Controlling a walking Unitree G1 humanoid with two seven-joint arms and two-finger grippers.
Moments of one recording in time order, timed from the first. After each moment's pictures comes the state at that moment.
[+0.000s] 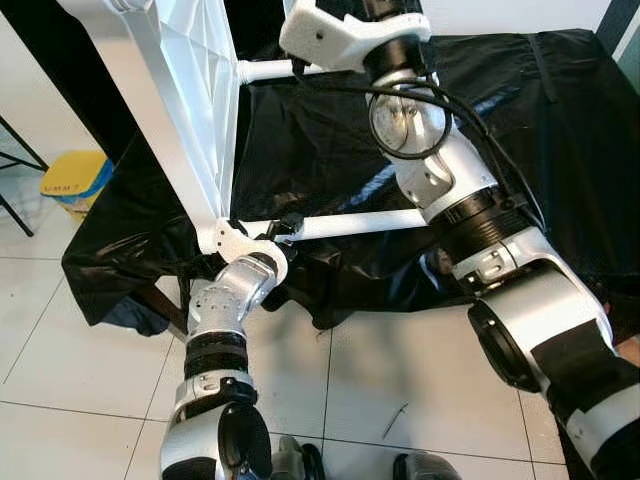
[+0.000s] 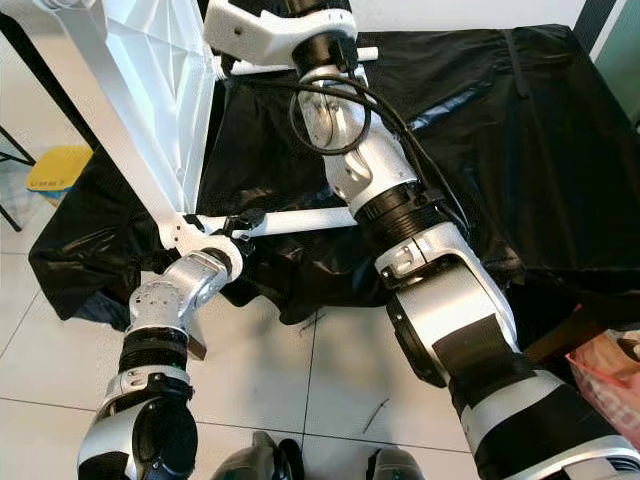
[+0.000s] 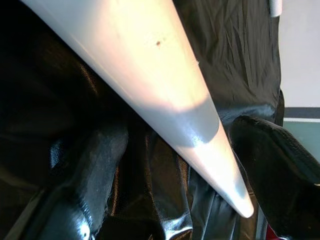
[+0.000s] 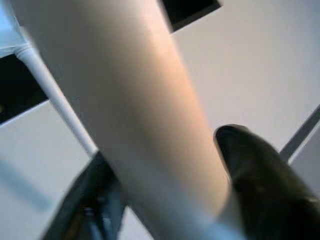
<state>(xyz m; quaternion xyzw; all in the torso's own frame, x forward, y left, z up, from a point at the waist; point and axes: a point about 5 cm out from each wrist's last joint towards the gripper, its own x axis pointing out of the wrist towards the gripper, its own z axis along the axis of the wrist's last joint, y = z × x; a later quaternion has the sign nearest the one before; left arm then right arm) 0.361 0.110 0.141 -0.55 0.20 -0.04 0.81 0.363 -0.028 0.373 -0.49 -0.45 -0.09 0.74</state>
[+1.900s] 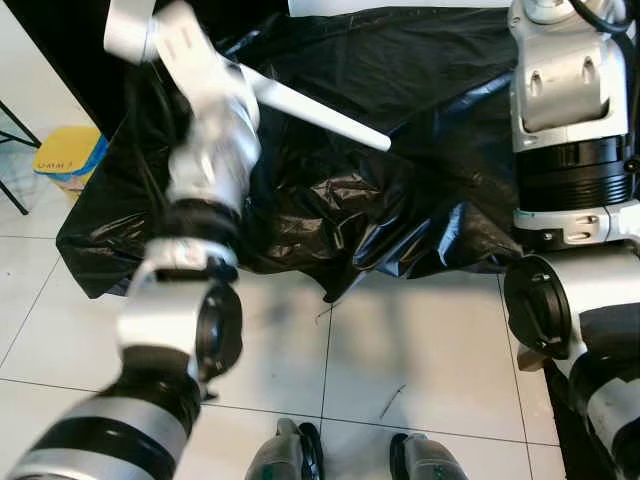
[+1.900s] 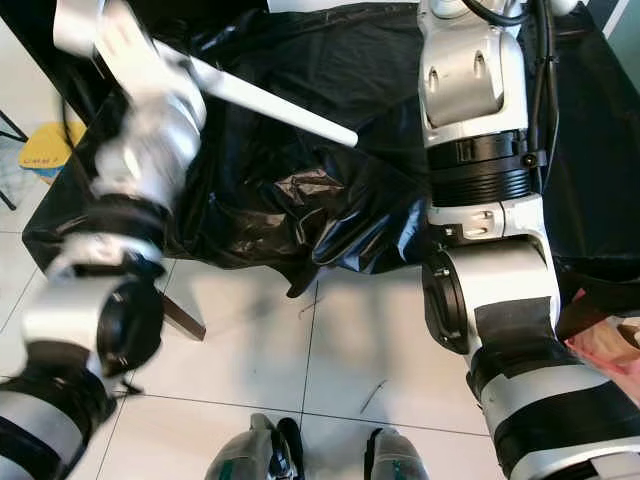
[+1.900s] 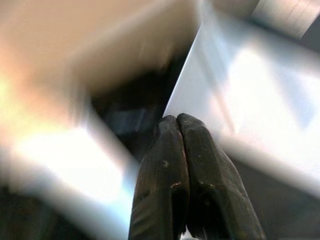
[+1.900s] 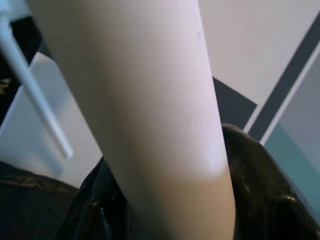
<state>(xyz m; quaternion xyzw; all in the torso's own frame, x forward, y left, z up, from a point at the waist) 0.387 0.125 0.405 -0.20 -0.25 0.01 0.95 0.345 -0.129 0.441 -0.28 -0.33 -0.12 0.89</state>
